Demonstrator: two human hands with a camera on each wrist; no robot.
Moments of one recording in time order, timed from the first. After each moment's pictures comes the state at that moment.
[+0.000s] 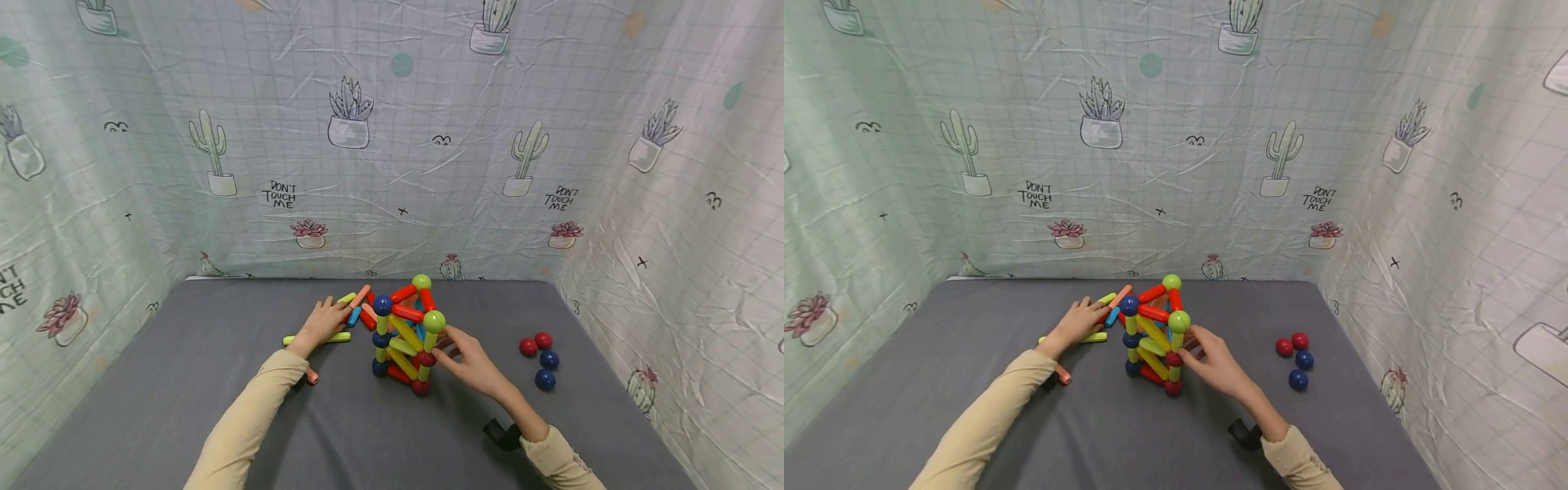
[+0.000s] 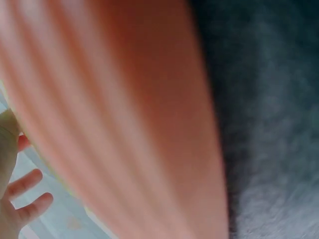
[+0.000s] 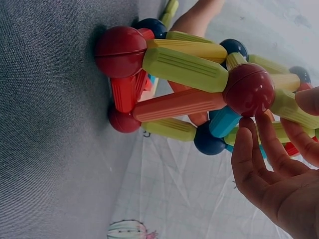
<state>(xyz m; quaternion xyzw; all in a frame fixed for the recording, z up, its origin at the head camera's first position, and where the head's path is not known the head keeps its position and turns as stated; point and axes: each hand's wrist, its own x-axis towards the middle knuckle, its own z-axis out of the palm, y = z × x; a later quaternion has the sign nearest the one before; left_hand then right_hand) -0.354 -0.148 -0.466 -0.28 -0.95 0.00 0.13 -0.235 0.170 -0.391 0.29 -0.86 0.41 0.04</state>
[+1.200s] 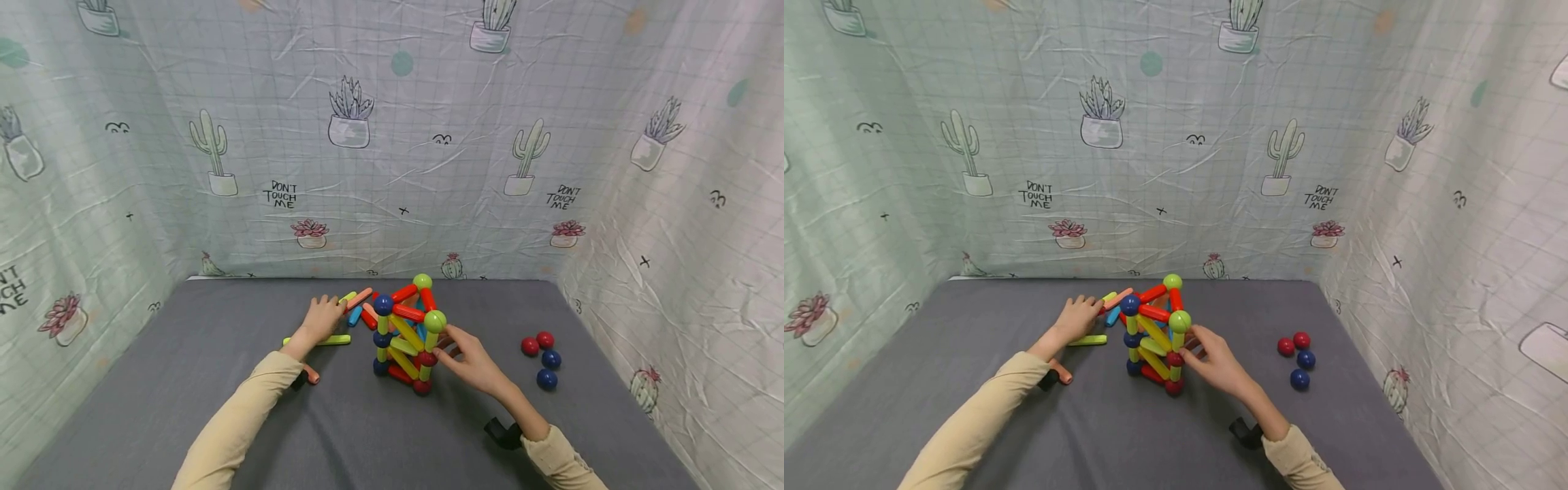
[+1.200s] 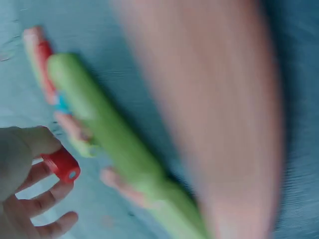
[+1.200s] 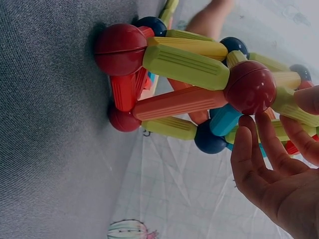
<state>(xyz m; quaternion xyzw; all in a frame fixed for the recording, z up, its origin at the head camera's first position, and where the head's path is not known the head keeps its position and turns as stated) -0.344 -0.144 -0.446 -0.24 -0.96 0.02 0.16 -0.217 0.160 -0.359 0.29 -0.87 0.41 0.03</state>
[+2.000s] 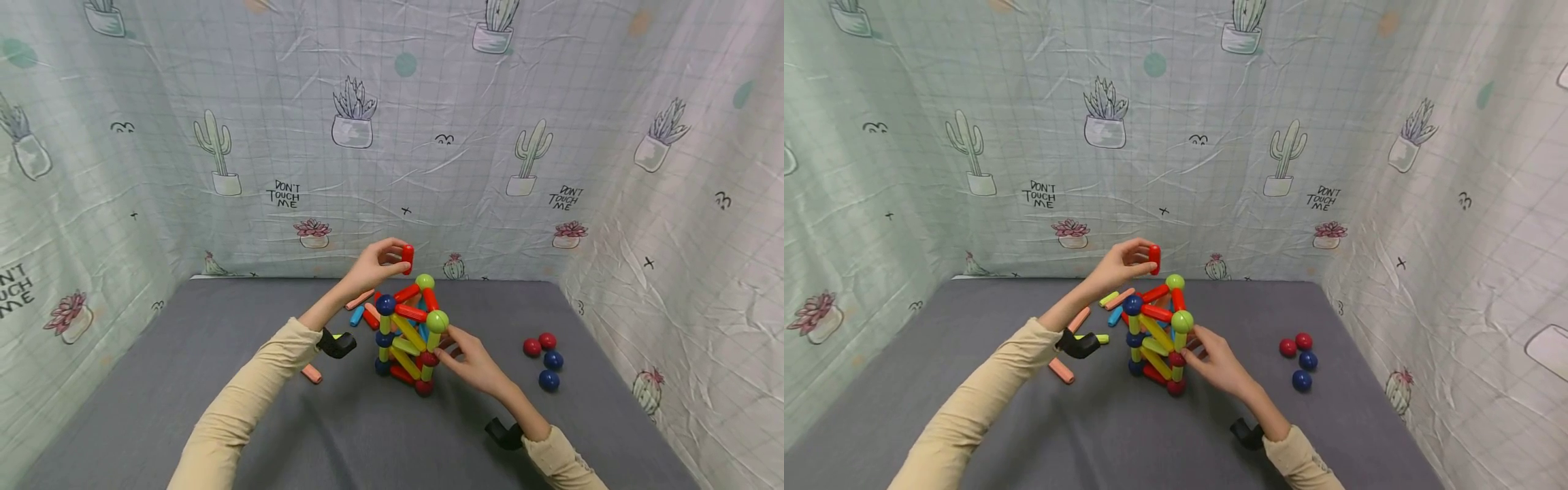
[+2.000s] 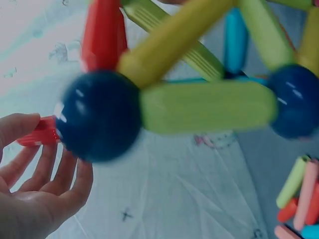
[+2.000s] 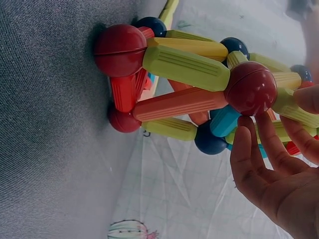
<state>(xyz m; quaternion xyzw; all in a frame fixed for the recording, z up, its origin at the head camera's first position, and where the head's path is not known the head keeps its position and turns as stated) -0.325 -0.061 -0.296 -0.29 -0.77 -0.57 -0.01 -0.217 0.159 -0.357 0.30 -0.86 0.42 0.03</state>
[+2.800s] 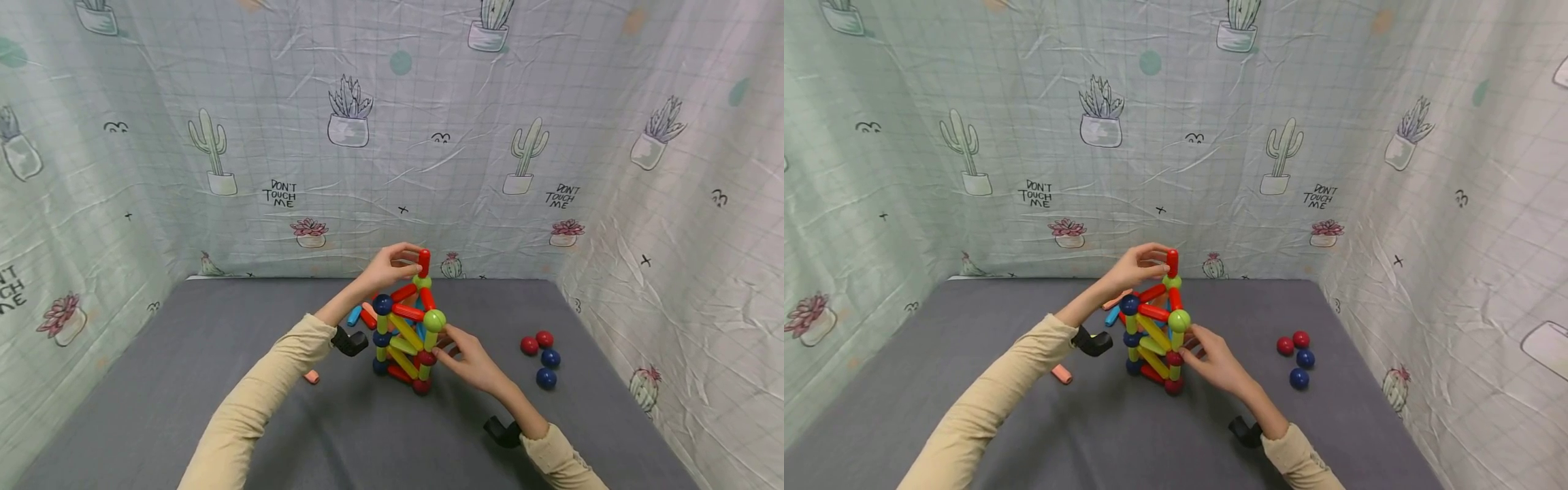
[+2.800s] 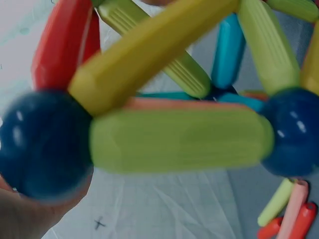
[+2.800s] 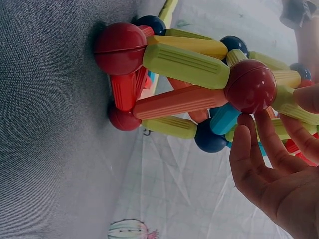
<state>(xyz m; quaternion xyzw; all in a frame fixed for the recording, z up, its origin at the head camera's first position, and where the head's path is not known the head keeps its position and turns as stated) -0.336 -0.036 -0.305 -0.26 -0.77 -0.57 -0.08 -0.219 0.162 -0.359 0.30 -0.86 0.42 0.02</state>
